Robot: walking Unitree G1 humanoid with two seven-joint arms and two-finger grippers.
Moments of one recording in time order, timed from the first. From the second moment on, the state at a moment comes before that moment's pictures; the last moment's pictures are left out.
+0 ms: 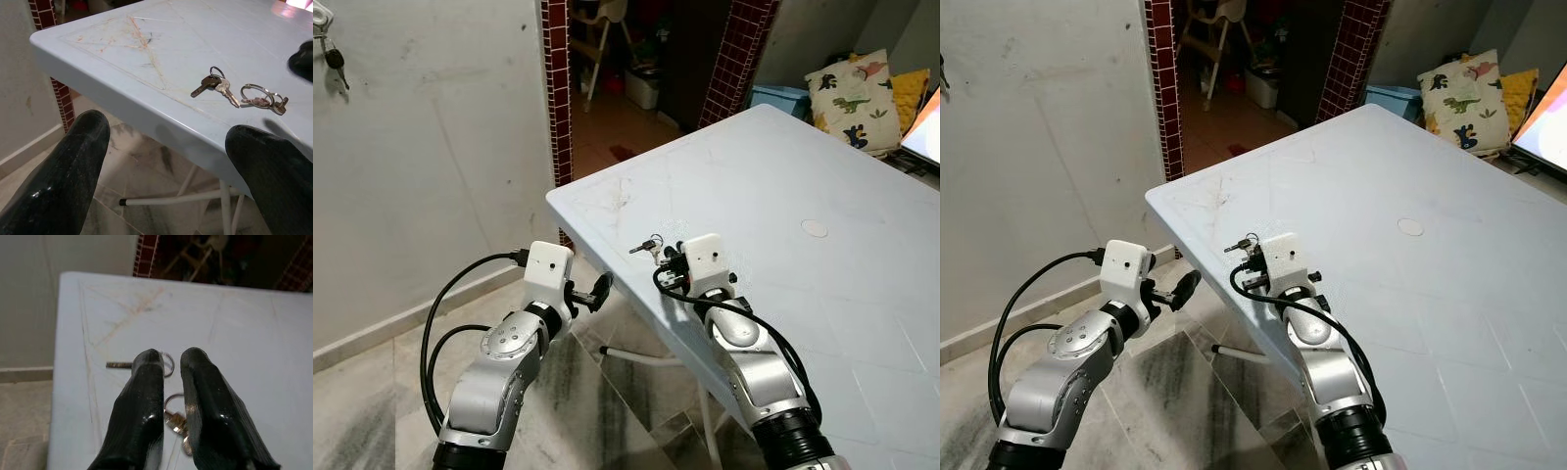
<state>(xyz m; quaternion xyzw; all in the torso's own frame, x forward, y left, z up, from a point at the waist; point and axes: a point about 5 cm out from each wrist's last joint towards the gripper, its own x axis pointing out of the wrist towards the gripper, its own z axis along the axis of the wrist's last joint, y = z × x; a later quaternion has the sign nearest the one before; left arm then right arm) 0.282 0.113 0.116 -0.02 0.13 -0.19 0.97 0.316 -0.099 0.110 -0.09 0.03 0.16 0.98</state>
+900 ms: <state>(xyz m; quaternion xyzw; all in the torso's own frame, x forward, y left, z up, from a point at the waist) 0.281 0.113 0.116 -0.02 0.13 -0.19 0.97 0.310 -0.114 0.073 -0.11 0.11 0.15 0.98</state>
